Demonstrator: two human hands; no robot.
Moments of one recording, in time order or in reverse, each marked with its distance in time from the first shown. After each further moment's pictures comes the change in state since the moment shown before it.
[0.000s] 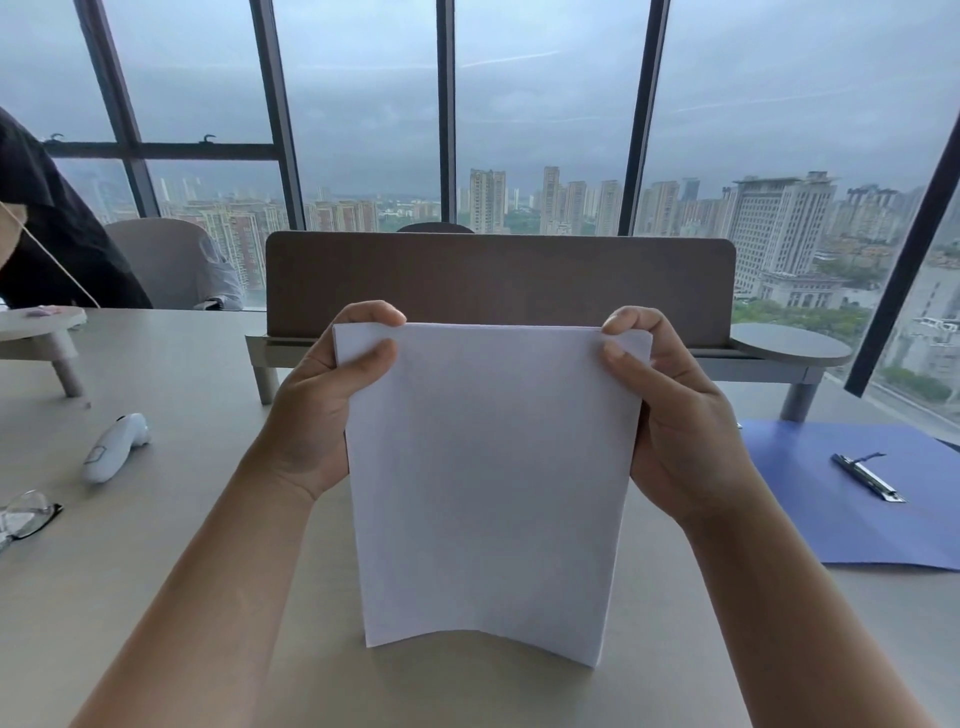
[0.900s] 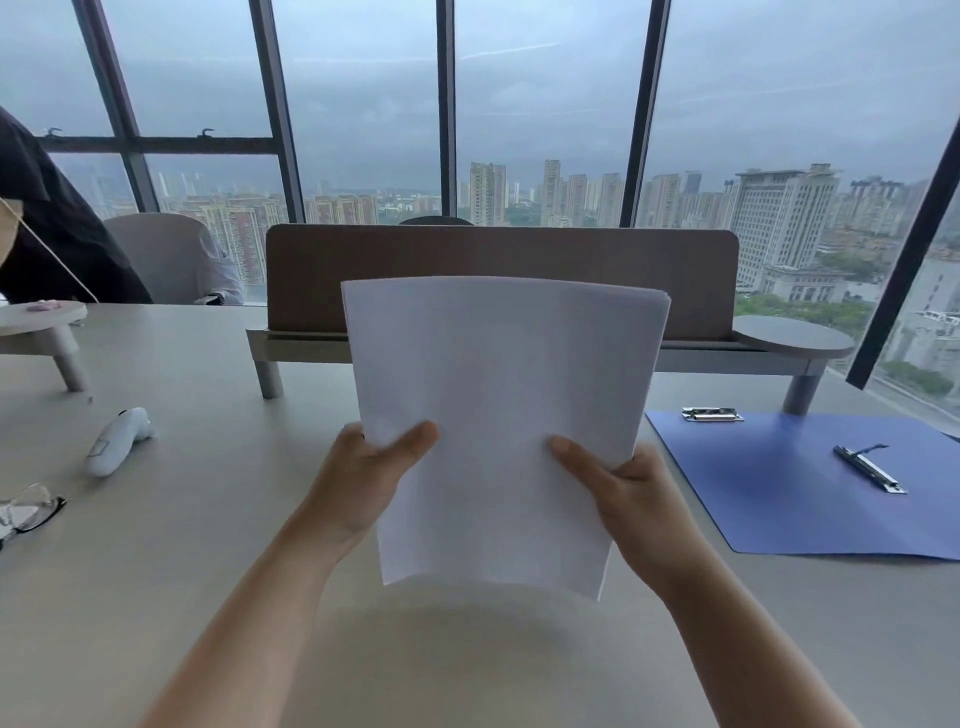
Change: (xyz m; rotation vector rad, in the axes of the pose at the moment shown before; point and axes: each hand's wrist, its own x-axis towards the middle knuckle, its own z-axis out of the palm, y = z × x) left_hand -0.029 -0.062 -0.014 0.266 0.145 -0.191; right_hand -0.033 0.067 -0.020 -0.335 0.223 0.148
